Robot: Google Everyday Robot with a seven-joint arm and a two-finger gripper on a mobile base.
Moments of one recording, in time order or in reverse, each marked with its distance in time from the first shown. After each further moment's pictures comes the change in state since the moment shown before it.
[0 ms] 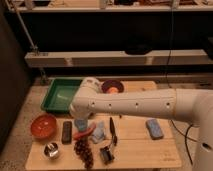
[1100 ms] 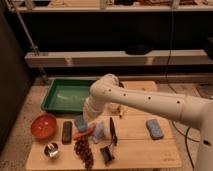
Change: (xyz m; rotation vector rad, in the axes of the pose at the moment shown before) arm 0.013 0.056 0.009 -0.112 -0.220 0.622
